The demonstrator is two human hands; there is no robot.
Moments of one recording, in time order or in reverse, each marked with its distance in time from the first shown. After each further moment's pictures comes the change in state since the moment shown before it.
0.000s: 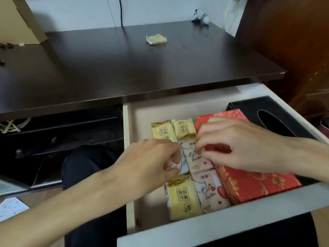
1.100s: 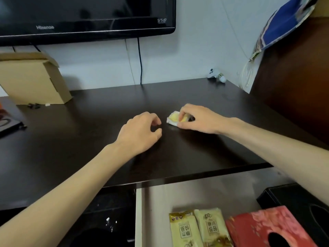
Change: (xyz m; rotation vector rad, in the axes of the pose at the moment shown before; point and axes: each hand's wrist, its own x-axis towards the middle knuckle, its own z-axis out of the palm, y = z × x) left_hand 0.188 -0.169 -0.100 0.014 0.344 -0.343; right_hand 0.281 0.178 -0.057 0.066 0.155 0.180
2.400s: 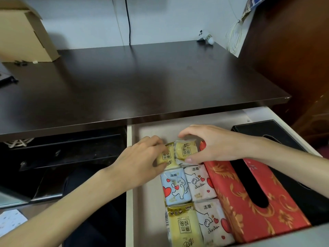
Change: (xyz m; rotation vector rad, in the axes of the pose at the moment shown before) left_hand -0.196 0.047 0.052 0.073 -0.291 0.314; right_hand -0.226 -0.079 0.035 0.087 -0.325 0.043
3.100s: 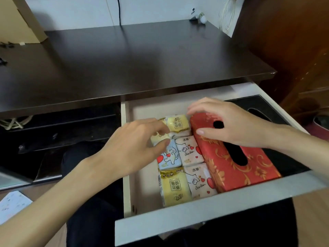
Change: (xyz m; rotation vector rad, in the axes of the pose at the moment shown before) left_hand -0.043 0.050 -0.037 -0.175 0.134 -0.010; right_hand -0.079 -0.014 -0.001 0.069 0.231 -0.069
